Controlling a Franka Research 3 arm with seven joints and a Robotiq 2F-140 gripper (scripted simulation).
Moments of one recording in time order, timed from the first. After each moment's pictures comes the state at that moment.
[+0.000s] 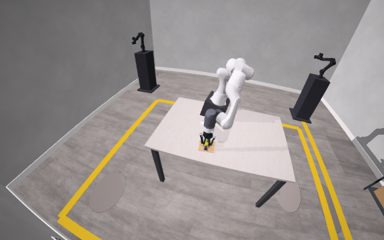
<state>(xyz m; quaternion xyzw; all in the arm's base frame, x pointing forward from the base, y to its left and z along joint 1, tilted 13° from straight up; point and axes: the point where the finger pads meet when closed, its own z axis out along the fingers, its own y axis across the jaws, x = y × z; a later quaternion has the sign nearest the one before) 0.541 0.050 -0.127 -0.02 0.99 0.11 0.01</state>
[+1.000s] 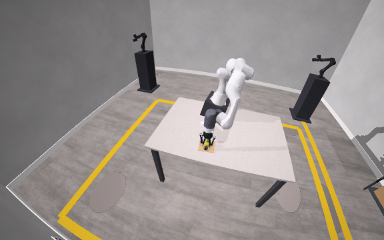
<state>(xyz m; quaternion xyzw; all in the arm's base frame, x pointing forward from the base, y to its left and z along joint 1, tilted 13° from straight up) 0.541 0.050 -0.127 -0.02 0.99 0.11 0.01</state>
